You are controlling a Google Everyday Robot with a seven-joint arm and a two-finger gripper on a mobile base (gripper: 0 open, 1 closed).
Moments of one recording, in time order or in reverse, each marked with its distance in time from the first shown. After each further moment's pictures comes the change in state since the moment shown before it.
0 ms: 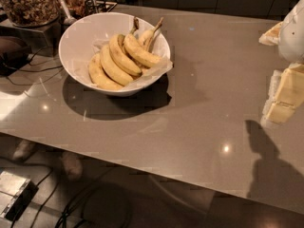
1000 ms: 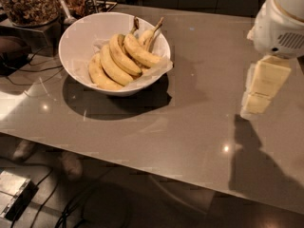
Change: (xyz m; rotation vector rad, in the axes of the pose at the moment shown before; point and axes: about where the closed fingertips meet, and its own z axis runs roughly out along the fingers) arm -0.020 -0.011 0.007 0.008 0.101 0.033
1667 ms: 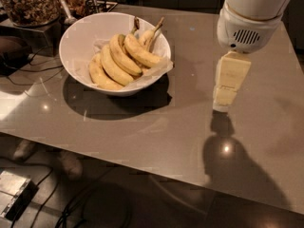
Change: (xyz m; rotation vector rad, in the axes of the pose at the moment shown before) arm -0.045 -0.013 0.019 0.002 0.072 -0.016
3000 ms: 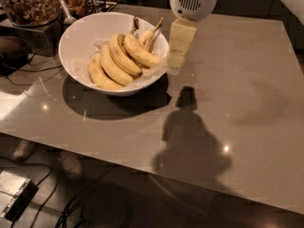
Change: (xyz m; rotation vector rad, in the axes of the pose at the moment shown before) arm -0.094 -0.058 -0.004 0.039 -0.060 0.066
